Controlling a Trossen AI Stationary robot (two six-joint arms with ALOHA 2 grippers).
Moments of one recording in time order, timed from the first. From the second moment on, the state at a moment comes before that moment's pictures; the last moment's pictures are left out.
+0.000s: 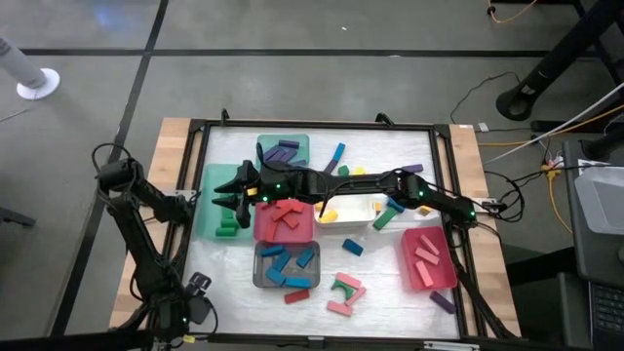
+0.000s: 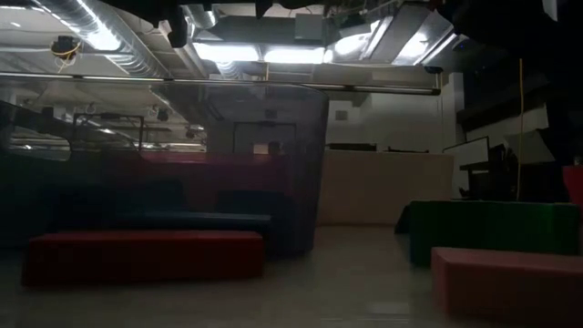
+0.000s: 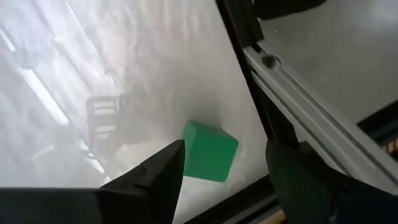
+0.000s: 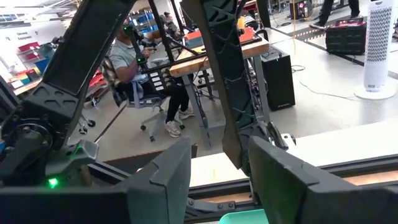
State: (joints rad) left arm -1.18 1.55 0.94 -0.62 0.06 -0.77; right arm 0.03 2.45 2.35 0.05 -0.11 0.29
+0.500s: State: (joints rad) left arm -1.22 1.62 0.94 -0.62 -0.04 -0.69; right arm 0.03 2.45 2.35 0.05 -0.12 0.29
